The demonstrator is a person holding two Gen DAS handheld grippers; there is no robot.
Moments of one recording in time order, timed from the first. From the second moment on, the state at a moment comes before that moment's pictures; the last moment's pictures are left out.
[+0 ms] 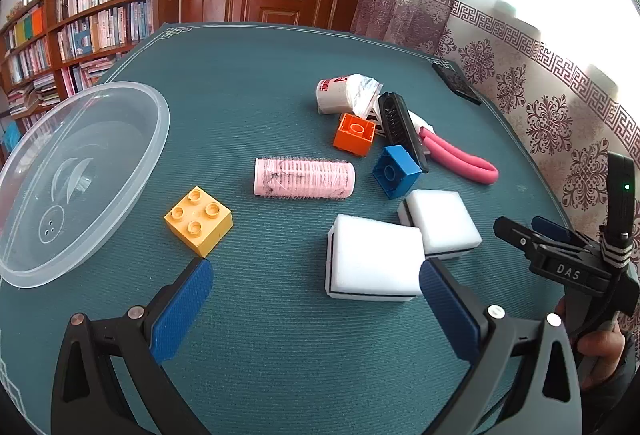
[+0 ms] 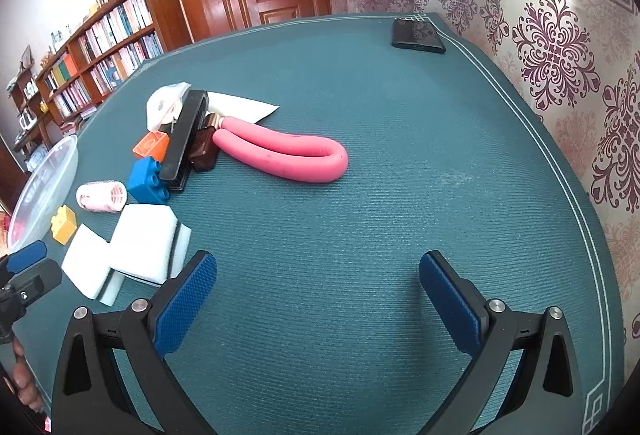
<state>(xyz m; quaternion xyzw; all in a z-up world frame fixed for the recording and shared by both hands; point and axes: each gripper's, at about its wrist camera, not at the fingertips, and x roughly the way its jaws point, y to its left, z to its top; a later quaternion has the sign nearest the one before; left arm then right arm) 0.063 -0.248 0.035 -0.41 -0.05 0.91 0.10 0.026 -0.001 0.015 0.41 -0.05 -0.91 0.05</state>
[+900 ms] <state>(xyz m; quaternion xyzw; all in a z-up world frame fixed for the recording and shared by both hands) 0.051 -0.217 0.021 -0.44 0.01 0.89 0.13 0.031 -0.011 0.030 0.38 -0.07 -0.92 0.10</state>
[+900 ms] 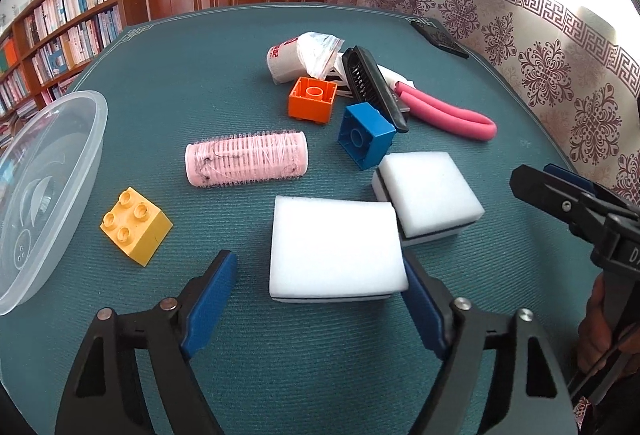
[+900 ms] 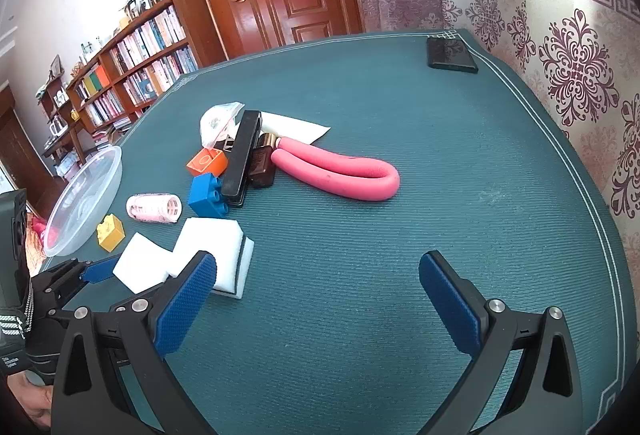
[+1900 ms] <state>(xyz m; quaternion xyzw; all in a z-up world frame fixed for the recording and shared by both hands) 0.068 -0.266 0.056 -0.36 0.01 0.93 0.06 0.019 -0.080 0.022 0.41 -0.04 -0.90 0.14</state>
